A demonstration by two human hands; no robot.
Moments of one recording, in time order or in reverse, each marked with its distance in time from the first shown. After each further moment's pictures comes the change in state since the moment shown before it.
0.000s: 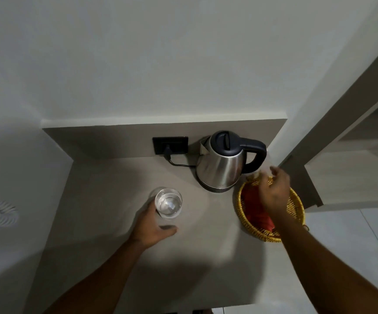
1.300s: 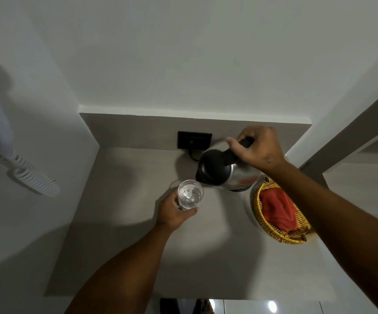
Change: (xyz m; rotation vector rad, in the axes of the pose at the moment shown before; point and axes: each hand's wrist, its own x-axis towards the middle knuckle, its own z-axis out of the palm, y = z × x) left_hand -0.003 0.023 0.007 -0.313 0.120 -0.231; right_hand -0.023 -0.180 0.016 -0.090 -0.262 -0.918
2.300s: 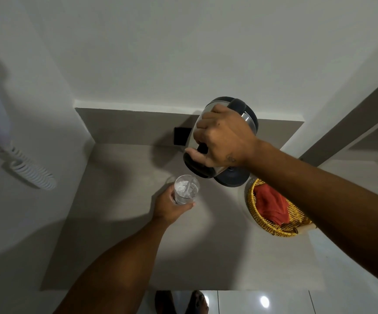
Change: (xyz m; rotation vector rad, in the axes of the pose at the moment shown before) left_hand -0.001 0.002 0.000 0.055 0.003 -0.009; right_hand 0.027 -0.084 0.005 -0.557 -0.155 -0.759
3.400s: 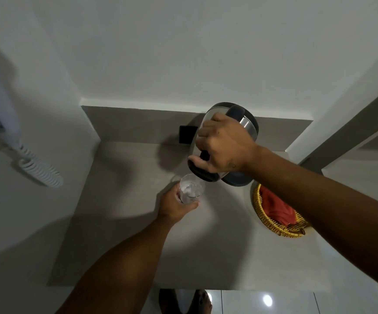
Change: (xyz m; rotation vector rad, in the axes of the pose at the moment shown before) left_hand 0.000 0.001 -0.003 0.000 -0.020 0.021; right_hand -0.003 -0.008 0.023 0.023 -0.009 -0.044
